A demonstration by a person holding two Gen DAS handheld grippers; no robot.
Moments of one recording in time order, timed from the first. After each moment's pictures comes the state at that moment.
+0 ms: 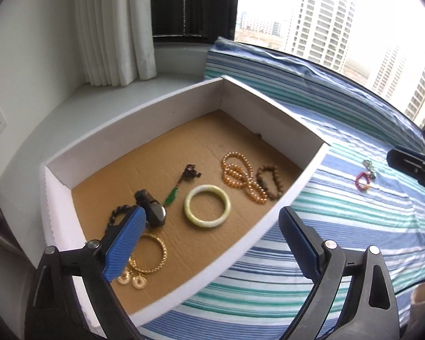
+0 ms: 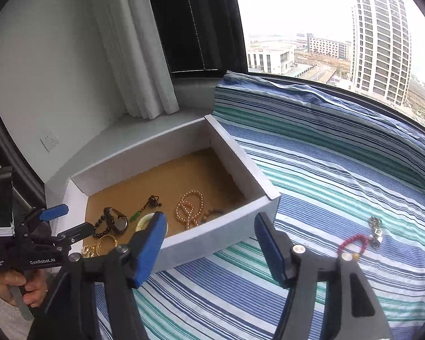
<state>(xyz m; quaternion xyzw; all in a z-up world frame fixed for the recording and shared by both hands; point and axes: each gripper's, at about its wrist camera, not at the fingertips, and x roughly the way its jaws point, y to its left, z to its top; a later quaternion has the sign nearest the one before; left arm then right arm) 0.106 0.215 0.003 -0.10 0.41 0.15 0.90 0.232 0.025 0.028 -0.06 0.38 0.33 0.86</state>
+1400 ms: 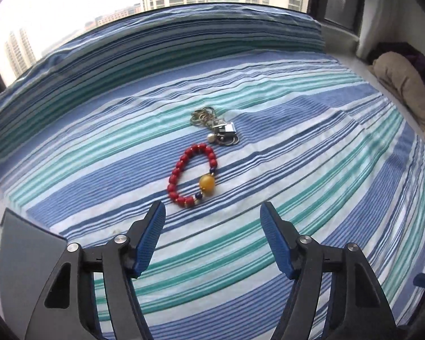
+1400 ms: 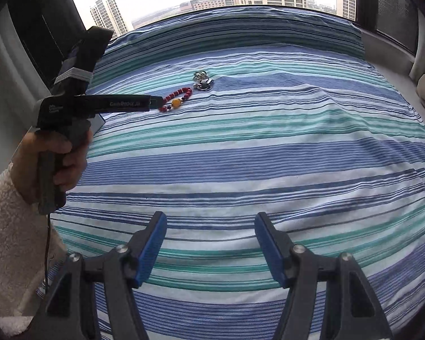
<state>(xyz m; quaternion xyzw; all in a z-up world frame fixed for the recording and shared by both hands) 0.331 -0.105 -0.108 0.11 0.45 -0.17 0.87 0.141 -0.252 -0.110 0.06 0.48 0.08 0.87</state>
